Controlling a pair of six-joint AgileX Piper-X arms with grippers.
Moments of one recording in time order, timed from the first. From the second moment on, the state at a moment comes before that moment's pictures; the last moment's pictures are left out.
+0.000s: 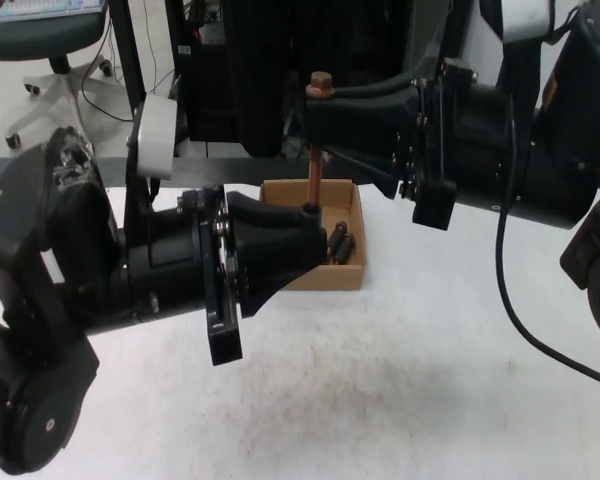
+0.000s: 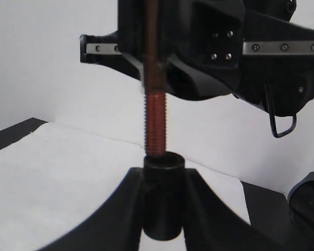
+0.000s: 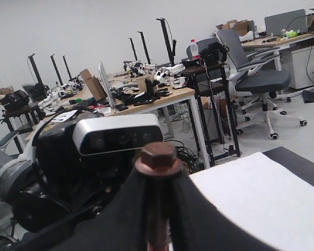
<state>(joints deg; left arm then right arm) -26.2 73.5 -28.5 -45.0 53.7 -16.4 29.6 74.0 -43.2 -34.1 -46.6 19.6</state>
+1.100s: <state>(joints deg) -26.2 73.5 -28.5 -43.6 53.7 -16.7 29.9 73.5 -43.6 -29.9 -46.4 15.4</state>
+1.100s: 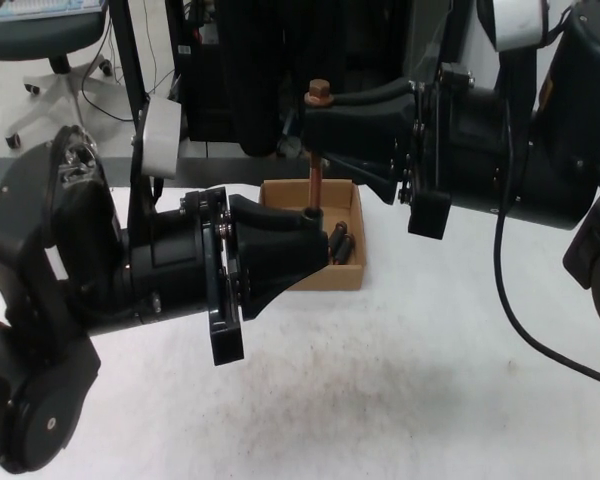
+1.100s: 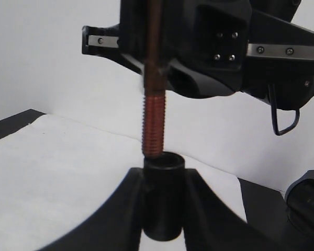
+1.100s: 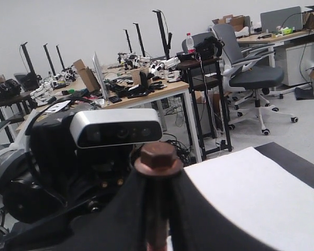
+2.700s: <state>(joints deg) -24.5 73.5 -32.2 -43.8 55.4 -19.7 31.6 73.5 -43.7 -27.4 -46.1 12.9</state>
